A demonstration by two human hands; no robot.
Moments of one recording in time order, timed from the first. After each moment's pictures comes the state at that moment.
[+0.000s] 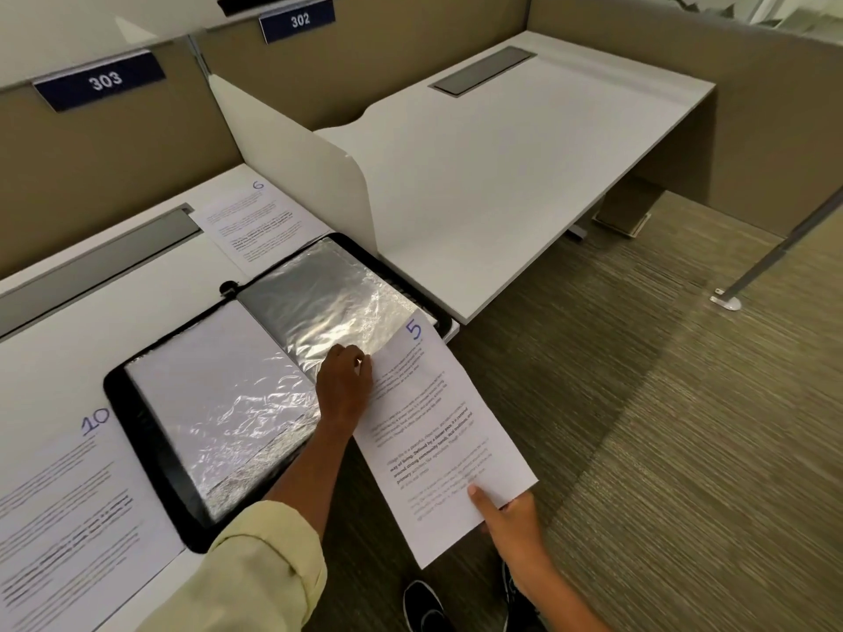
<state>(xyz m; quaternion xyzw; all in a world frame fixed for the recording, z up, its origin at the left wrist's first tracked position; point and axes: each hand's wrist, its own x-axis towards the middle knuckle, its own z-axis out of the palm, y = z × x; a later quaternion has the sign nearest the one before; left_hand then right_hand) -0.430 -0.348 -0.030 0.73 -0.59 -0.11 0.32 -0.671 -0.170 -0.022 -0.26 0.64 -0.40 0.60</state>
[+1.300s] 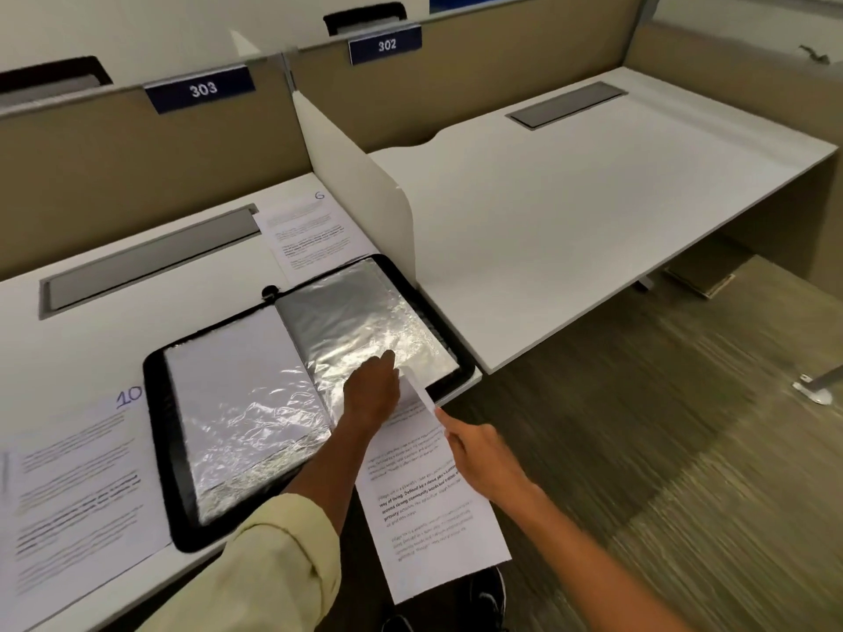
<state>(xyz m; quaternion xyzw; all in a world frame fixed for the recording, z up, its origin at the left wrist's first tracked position) -0.459 -0.395 -0.006 0.78 -0.61 -0.10 0.13 -0.674 -0.349 0.003 -0.78 0.46 -0.08 0.41</state>
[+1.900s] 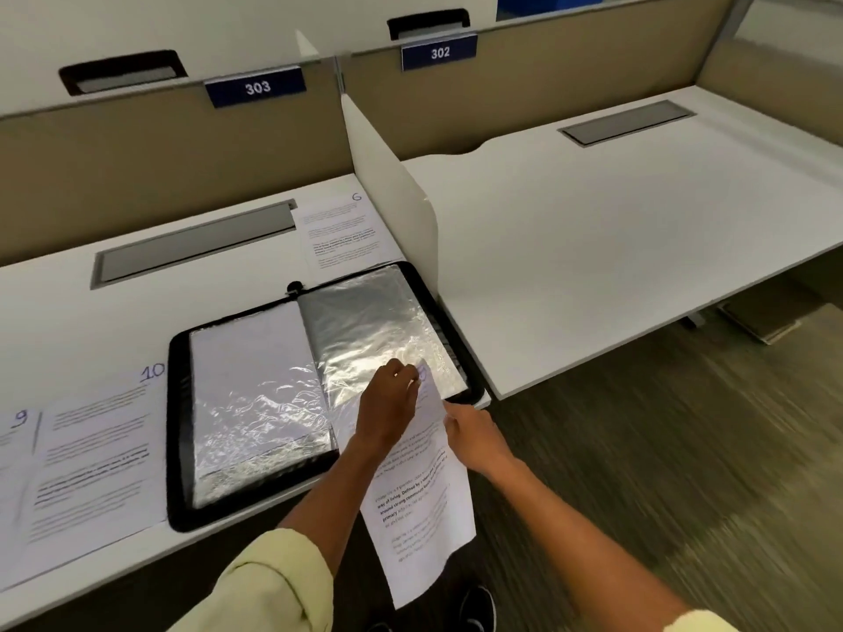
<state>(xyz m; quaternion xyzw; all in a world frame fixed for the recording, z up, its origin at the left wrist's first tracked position) -0.485 -0.393 -0.009 0.74 -0.61 -0.05 0.28 -0.654 -0.419 0.013 -0.76 0.48 -0.03 0.44</state>
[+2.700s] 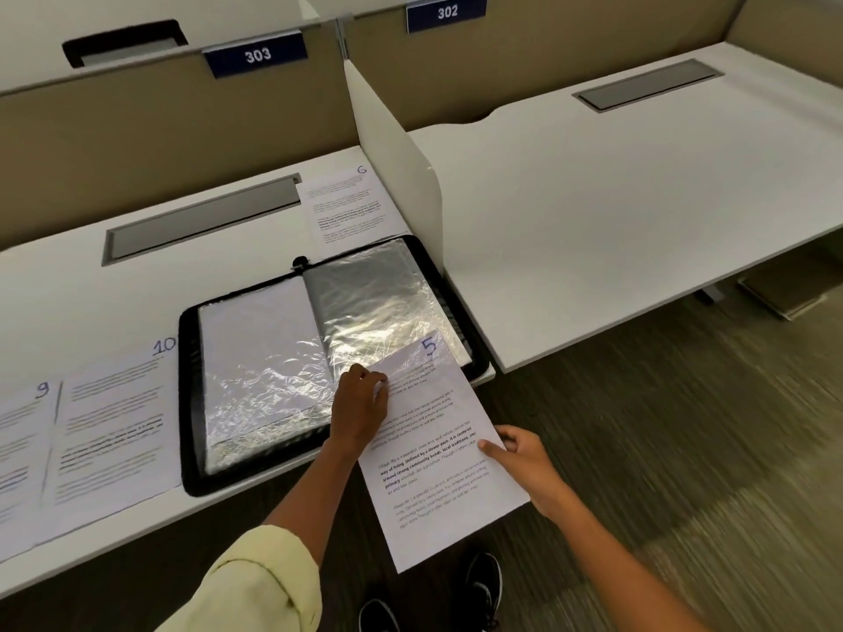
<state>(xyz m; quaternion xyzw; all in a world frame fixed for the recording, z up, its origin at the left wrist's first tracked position) -0.454 -0.344 -0.044 0.81 -0.52 -0.09 0.26 -0.735 -0.382 -0.025 -0.46 0.53 -0.15 0.70</state>
